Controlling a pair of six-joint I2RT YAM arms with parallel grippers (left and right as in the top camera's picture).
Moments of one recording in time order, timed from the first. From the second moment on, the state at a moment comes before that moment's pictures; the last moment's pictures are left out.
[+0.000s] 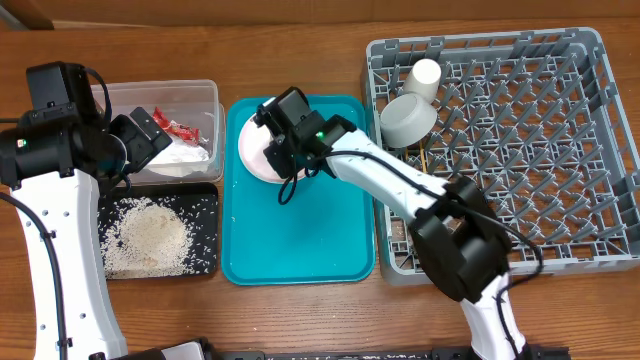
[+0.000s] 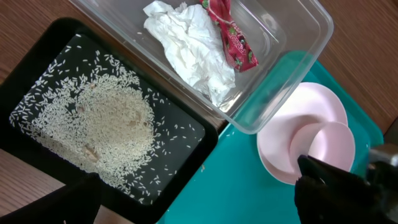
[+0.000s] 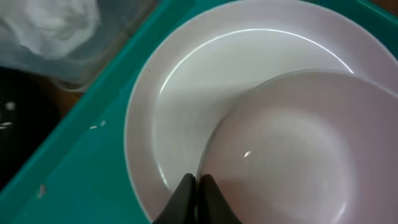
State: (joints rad) left arm 0.25 1.47 1.59 -1.29 0.04 -0.53; right arm 0.73 2.18 1.74 -0.57 -0.15 0.07
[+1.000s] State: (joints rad) left arm 0.25 1.47 1.59 -1.29 0.04 -0.53; right arm 0.12 1.64 1.73 -1.32 -1.01 0.08
